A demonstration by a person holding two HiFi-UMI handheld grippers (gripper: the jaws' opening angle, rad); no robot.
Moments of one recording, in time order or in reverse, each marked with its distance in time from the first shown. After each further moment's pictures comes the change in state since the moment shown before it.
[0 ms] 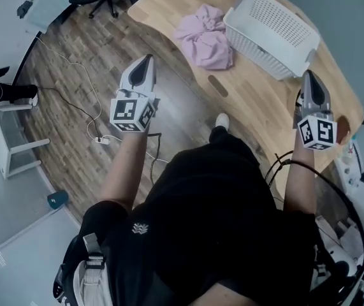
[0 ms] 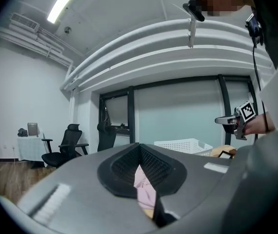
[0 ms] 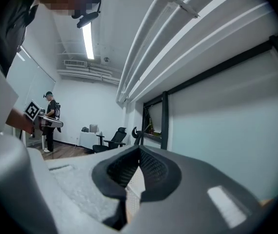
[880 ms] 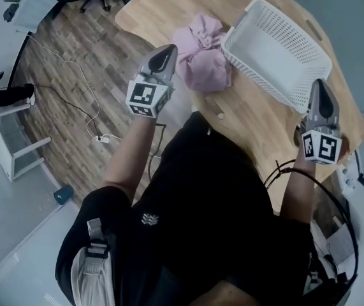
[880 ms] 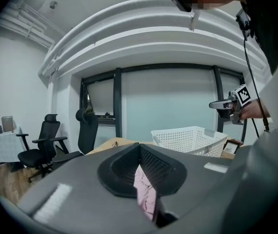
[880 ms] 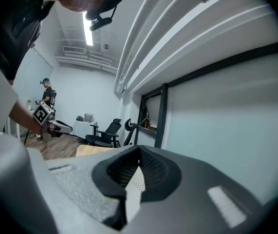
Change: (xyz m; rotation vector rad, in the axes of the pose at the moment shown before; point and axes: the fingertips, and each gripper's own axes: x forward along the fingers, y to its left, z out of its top) left arm 0.217 -0.001 -0.111 0.055 0.124 -0.183; right arm 0.127 -0.065 -0.076 -0.052 0.066 -0.038
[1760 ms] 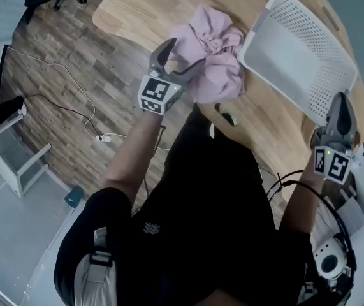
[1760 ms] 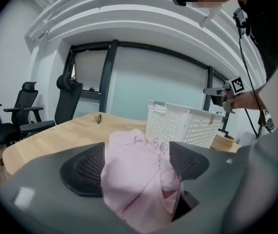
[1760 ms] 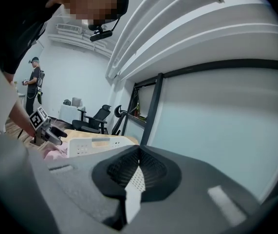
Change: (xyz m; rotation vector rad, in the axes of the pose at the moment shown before) left arm 0.095 0.022 -0.139 -0.108 0.148 -0.273; right arm 0.048 0.005 -0.047 -0.087 0.134 -0.165
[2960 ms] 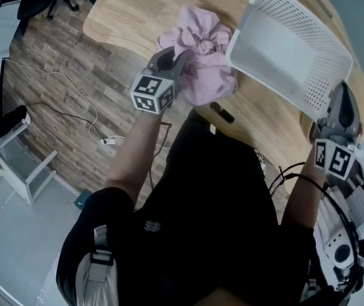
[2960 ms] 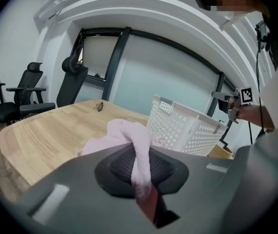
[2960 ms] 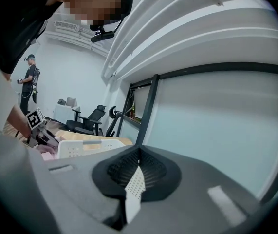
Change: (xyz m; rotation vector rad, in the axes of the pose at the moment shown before) left arm 0.021 -0.003 -0.006 -0.170 0.114 -0.008; right arm 0.005 -0.021 0.009 -0.004 -0.005 -0.057
